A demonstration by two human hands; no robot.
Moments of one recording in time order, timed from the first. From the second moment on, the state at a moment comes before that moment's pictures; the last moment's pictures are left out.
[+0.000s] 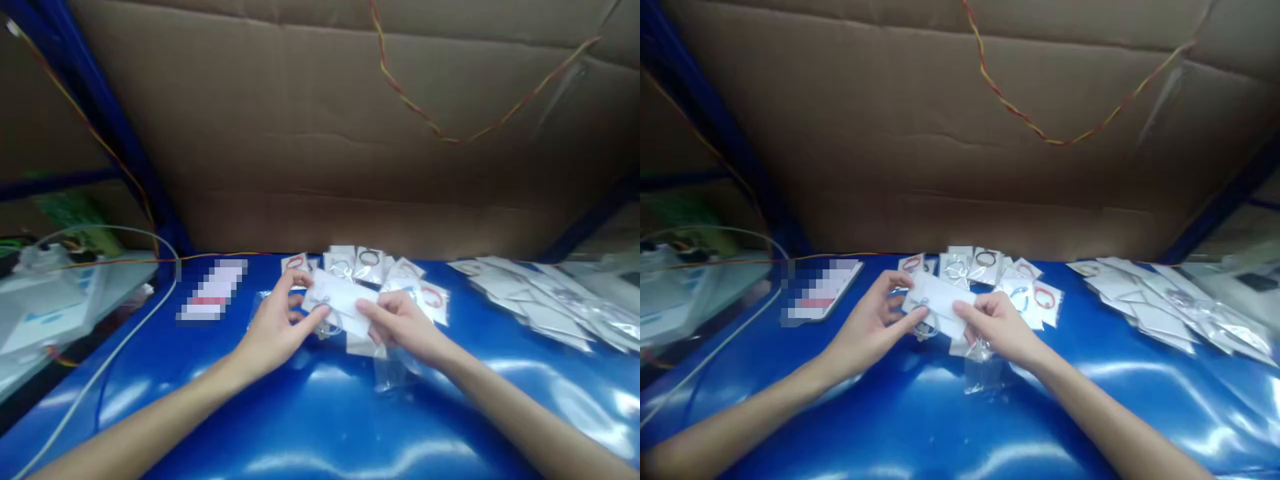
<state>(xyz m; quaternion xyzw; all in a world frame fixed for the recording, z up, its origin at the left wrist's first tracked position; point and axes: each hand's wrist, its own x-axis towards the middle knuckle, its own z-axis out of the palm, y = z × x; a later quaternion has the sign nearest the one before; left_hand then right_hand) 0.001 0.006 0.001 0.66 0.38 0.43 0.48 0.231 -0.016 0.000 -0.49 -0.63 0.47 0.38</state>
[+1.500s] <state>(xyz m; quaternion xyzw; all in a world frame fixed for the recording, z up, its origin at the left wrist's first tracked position) -0.031 0.047 0.011 0.80 0.38 0.26 0.38 0.234 0.006 0.019 -0.44 -0.59 0.55 0.40</state>
